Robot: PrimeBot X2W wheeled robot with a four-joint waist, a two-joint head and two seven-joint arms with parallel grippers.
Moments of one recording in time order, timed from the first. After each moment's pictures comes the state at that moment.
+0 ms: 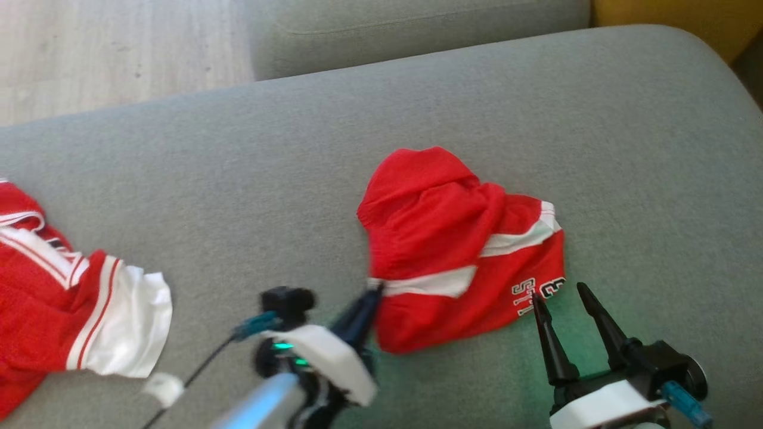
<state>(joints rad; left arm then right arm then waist) -0.39 0.12 -0.92 0.52 -1.07 -0.11 -0.09 0.10 -0.07 0.17 0.20 0.11 0.13 -0.25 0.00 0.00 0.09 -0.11</state>
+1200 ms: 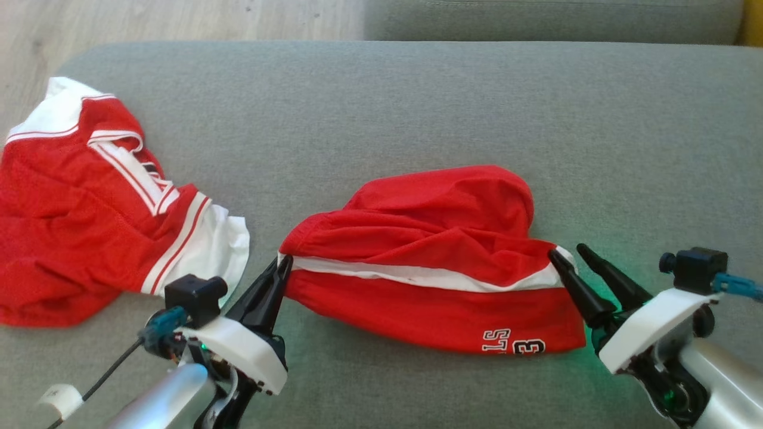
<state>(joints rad) -0.37 0.46 -0.89 0.26 -0.91 0.06 -0.14 -0.27 -0.57 0.73 0.31 1.06 0.13 -0.12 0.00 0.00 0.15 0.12</state>
